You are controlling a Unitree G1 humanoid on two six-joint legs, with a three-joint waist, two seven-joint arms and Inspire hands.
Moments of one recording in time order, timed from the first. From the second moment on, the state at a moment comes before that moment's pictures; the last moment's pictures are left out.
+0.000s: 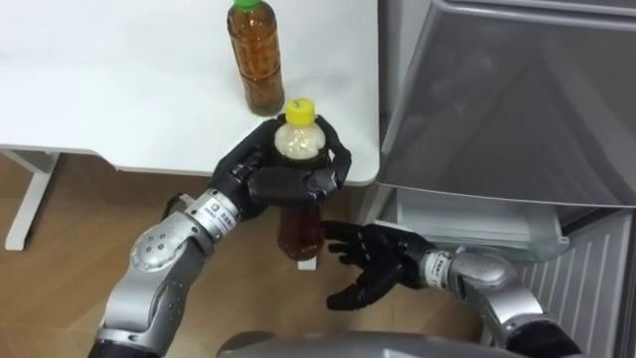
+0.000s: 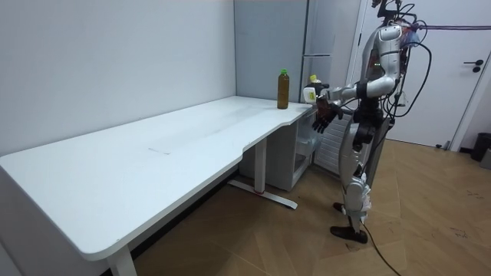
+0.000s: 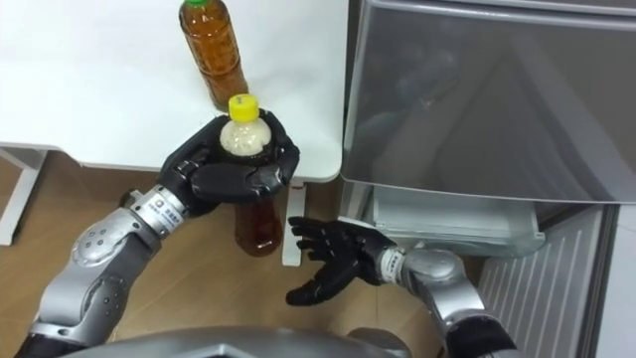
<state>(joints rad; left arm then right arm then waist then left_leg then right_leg) 0.20 0.27 -0.19 -0.05 -0.42 0.05 -0.50 0.05 -0.25 0.32 0.52 0.04 0.02 0.73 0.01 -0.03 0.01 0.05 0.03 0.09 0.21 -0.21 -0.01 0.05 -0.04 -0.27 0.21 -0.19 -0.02</state>
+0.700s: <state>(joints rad) 0.20 0.30 -0.29 -0.04 -0.38 0.05 -0.51 0.05 -0.26 0.39 0.48 0.28 0.02 0.85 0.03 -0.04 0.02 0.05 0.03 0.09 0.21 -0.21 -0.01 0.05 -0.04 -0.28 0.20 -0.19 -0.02</state>
